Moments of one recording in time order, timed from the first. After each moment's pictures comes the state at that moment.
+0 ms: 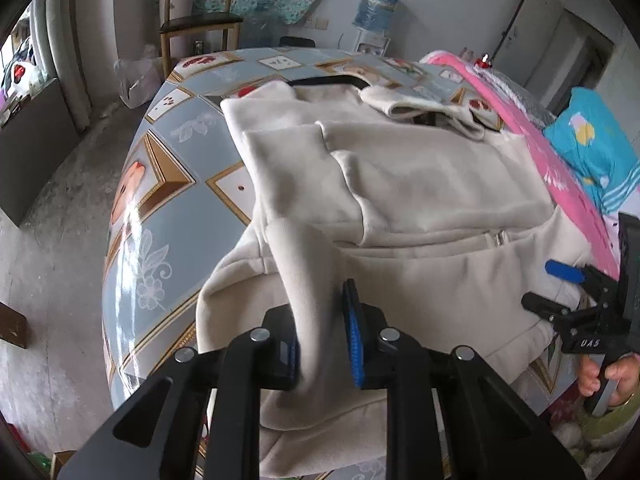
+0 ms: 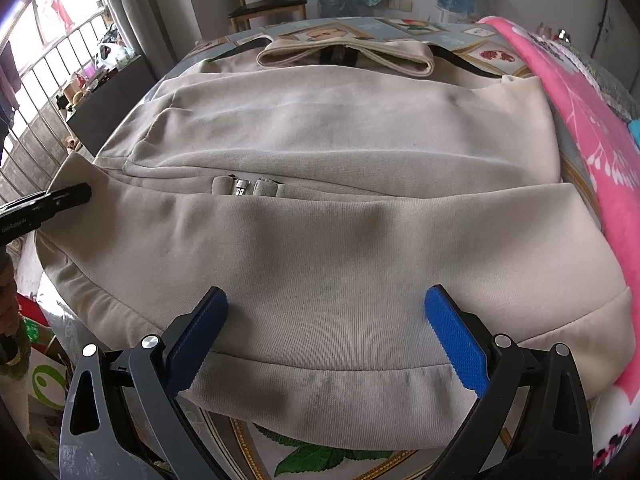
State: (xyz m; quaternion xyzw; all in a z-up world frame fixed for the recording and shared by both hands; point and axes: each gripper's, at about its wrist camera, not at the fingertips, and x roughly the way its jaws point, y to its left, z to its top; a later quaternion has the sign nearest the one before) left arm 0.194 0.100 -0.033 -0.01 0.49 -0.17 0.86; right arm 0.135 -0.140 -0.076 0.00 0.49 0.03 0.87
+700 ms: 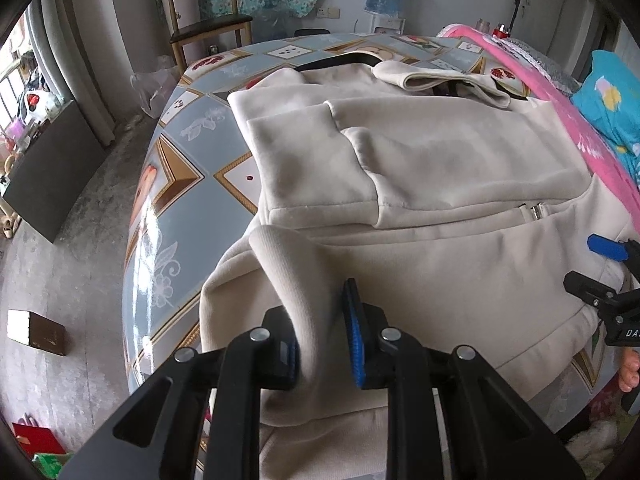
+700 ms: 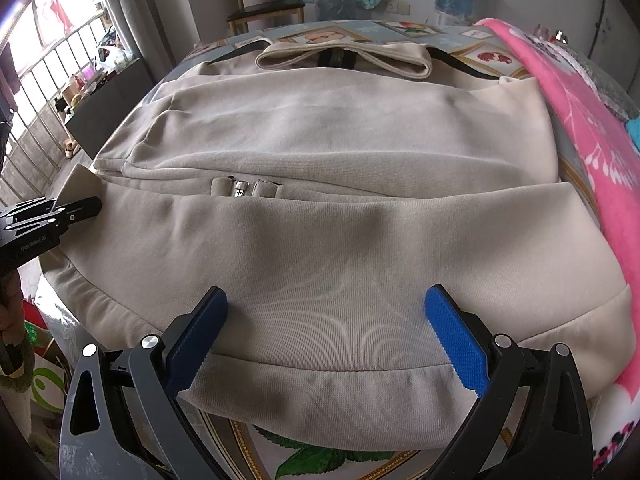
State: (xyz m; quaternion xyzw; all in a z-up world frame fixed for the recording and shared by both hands) left arm 0.192 0.080 -0.044 0.06 0.49 -0.12 0.86; right arm 0.134 -0.141 -0.077 0.00 0.49 0.03 0.87
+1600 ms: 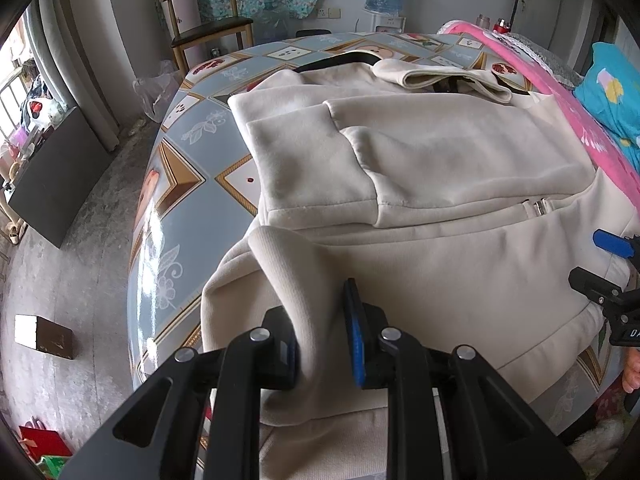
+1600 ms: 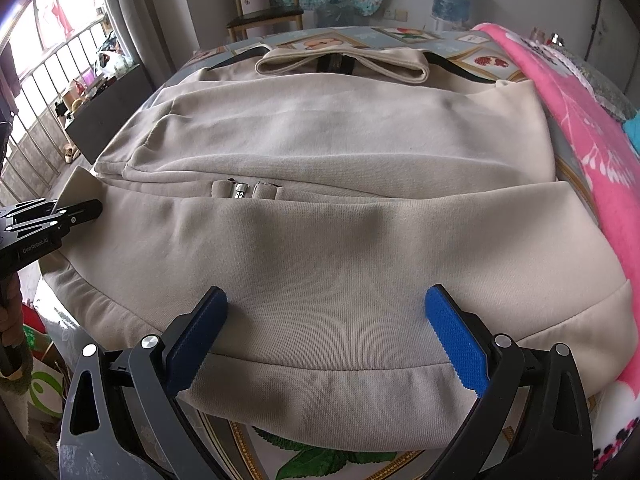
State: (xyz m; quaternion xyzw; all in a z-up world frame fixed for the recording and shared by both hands) left arm 0.190 0.076 -0.044 0.07 0.49 -0.12 0.86; right arm 0.131 -0.142 -0.076 0.00 0.48 0.03 0.88
